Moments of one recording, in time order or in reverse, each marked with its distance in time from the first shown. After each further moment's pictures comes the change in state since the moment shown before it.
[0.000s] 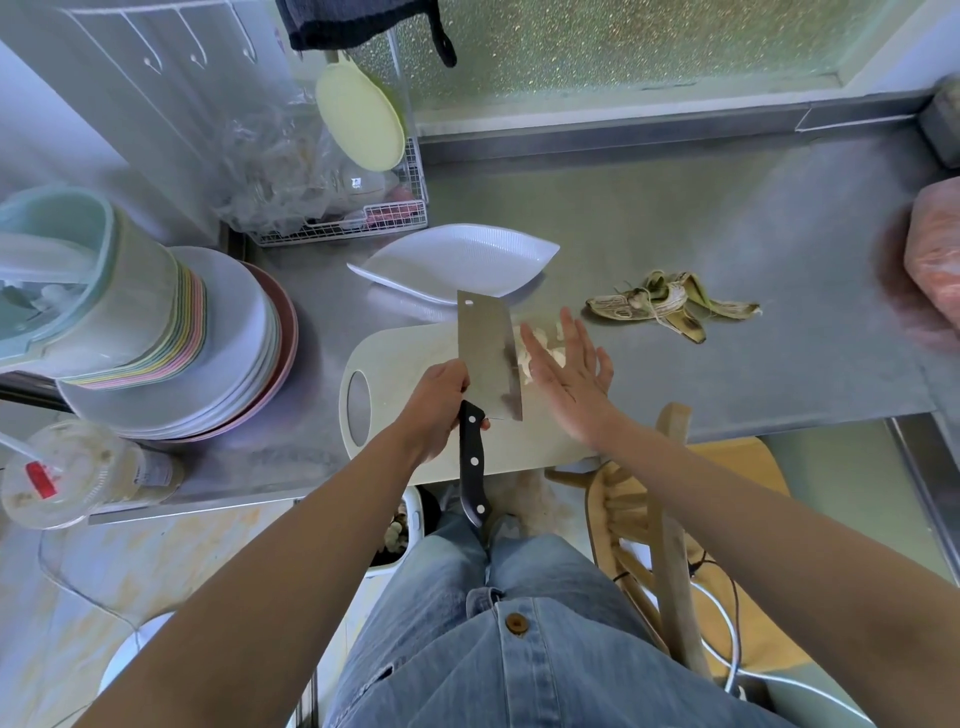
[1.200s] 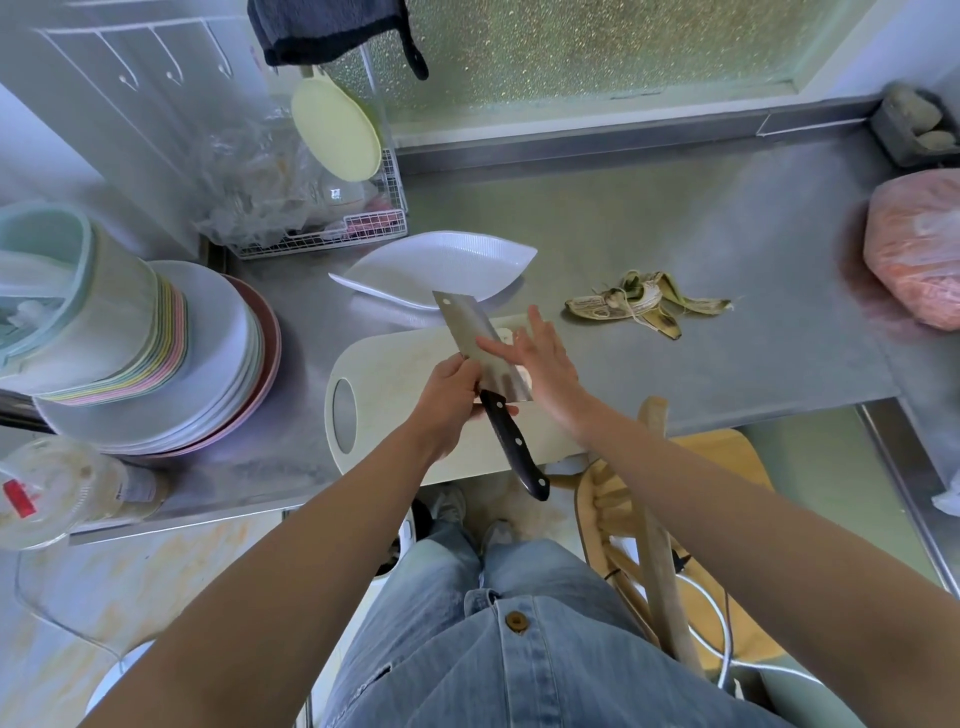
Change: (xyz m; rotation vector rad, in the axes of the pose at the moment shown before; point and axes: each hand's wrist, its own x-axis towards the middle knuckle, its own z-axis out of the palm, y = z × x) left_hand -0.007 0.008 0.029 -0.070 -0.086 0.069; right_hand -0.005 -0.041 -0.021 0.549 -0.028 0.157
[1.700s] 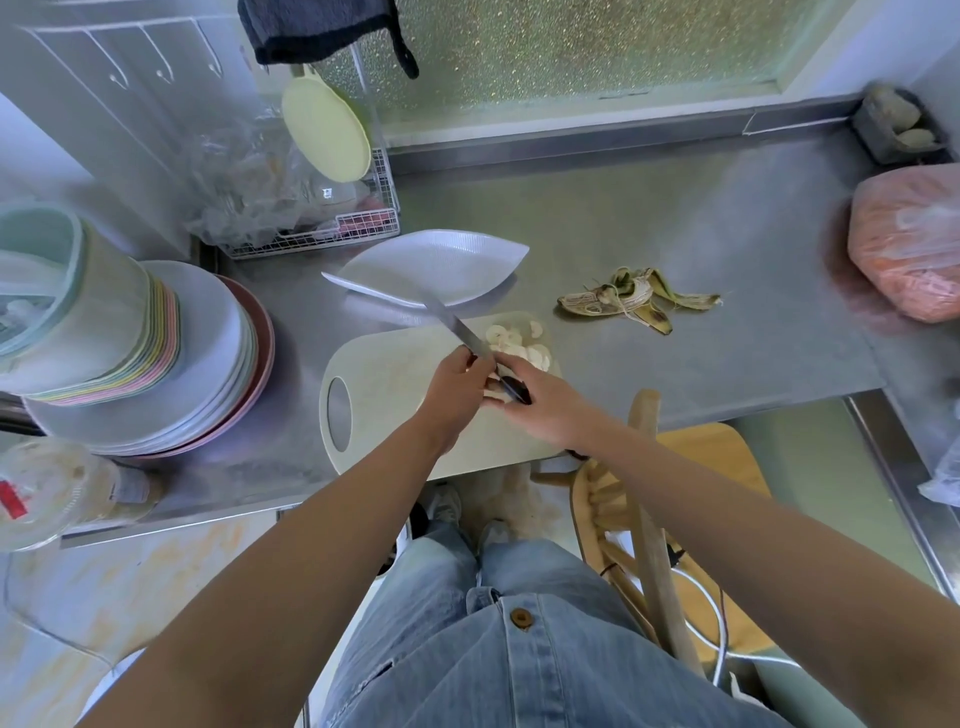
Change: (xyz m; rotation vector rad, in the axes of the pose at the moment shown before) left_hand 0.008 -0.006 0.007 0.173 0.040 0.039; right_hand -0.027 0.005 -0.005 -0.170 -0.146 -0.028
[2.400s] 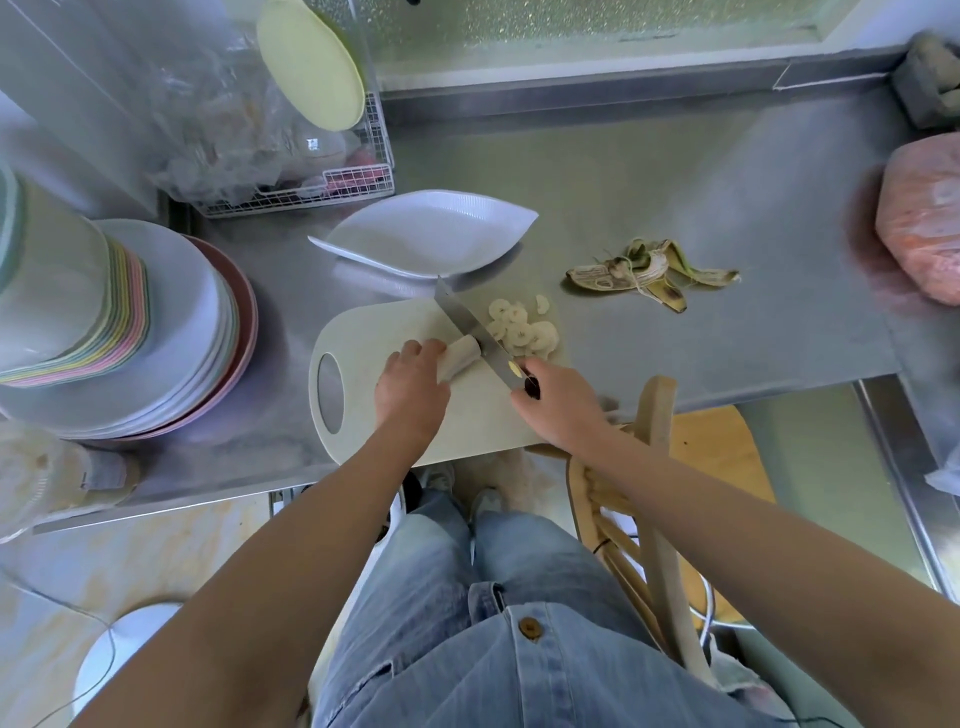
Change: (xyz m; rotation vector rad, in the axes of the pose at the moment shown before) left_hand 0.022 -0.048 -0.045 1.108 0.249 0.152; right_hand 0.020 0.042 0.023 -0.375 0.190 0.045
